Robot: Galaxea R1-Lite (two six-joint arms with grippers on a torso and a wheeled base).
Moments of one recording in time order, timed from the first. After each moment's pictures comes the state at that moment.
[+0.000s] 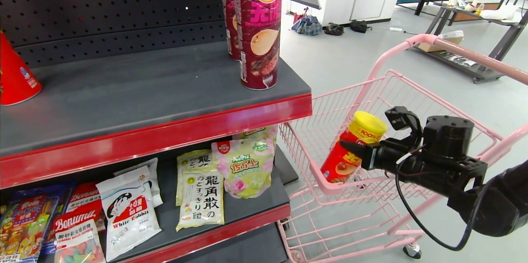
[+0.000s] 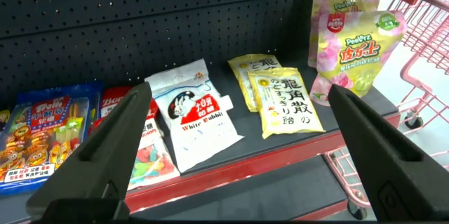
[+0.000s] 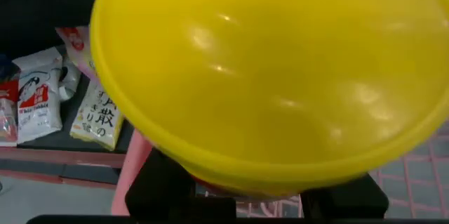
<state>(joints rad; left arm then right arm) 0.00 0.00 0.00 0.00 0.02 0.00 0.25 1.90 -0.53 -1.10 0.27 0.16</state>
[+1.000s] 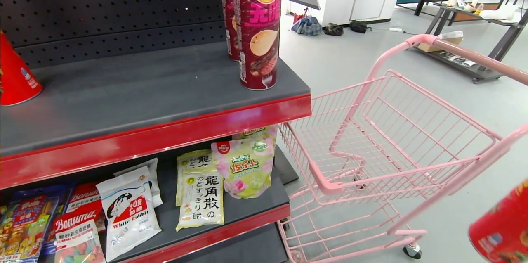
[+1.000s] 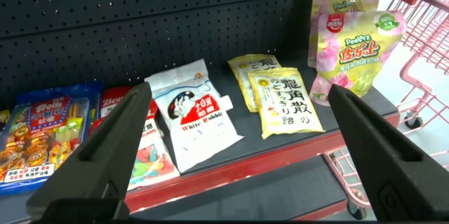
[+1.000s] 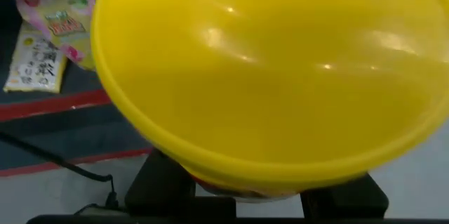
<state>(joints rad) 0.00 0.00 0.00 0.00 0.02 0.00 0.12 0.66 -0.61 0.26 -0.01 -0.04</state>
